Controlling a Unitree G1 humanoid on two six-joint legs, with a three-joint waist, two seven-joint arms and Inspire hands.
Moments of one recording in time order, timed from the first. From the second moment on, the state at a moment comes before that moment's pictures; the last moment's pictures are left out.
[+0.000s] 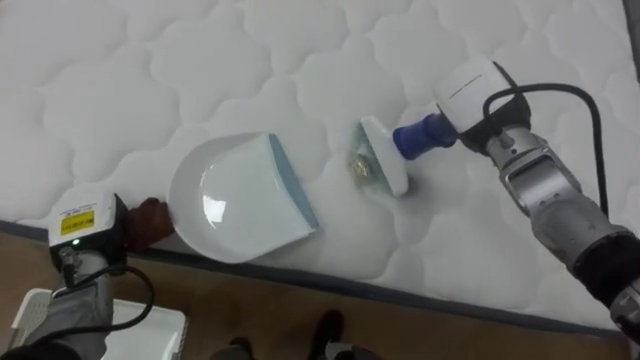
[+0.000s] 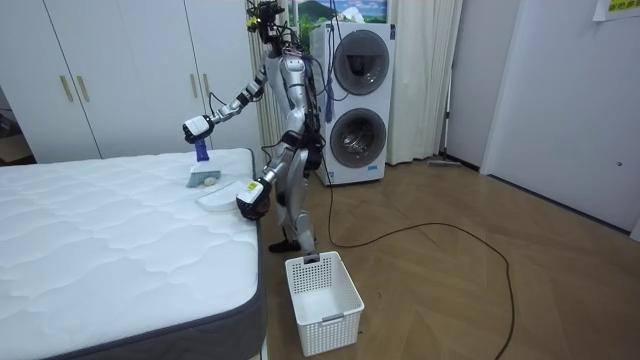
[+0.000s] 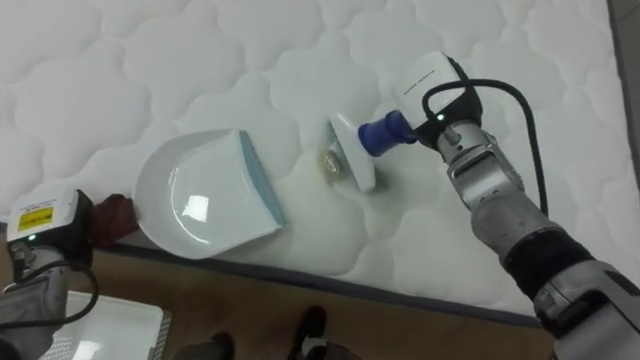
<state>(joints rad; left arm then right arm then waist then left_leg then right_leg) -0.30 0.53 -0.41 0.97 0.66 0.15 0.47 -0.62 -0.60 0.70 0.65 -1.37 0.19 -0.25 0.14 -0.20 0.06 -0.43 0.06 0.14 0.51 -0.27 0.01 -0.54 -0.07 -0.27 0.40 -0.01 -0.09</state>
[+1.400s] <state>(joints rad) -0.40 0.55 -0.44 0.97 0.95 0.18 0.38 -0.63 -0.54 0.73 0.55 -1.34 0.15 -0.19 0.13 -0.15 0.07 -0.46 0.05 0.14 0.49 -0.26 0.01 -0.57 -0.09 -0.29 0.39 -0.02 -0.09</state>
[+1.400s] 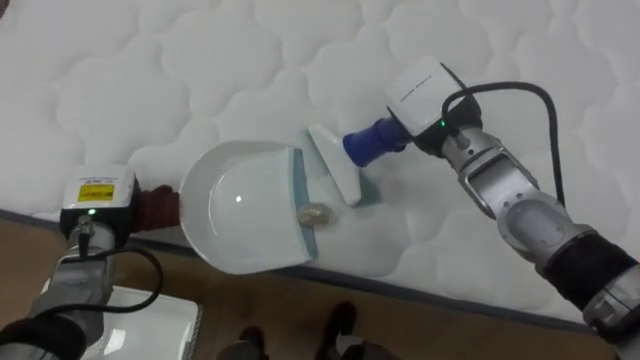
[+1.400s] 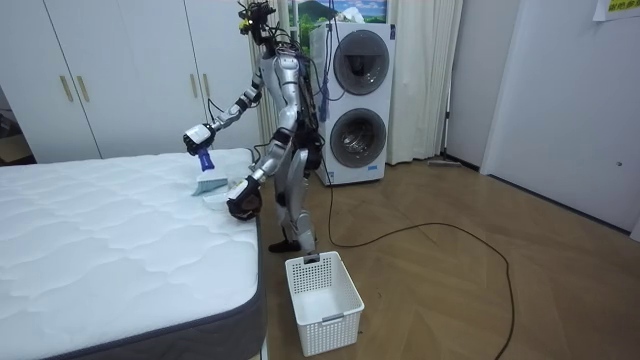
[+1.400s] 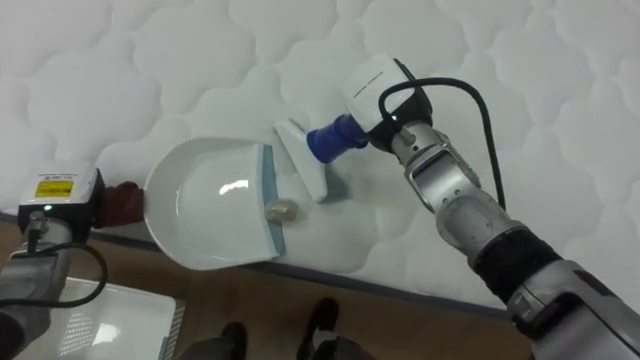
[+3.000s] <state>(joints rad) -0.47 0.54 -0.48 1.07 0.94 0.16 0.40 -0.49 -0.55 0.69 0.61 -1.06 0.13 -0.06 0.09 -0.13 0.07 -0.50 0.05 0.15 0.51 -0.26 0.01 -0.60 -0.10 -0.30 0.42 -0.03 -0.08</state>
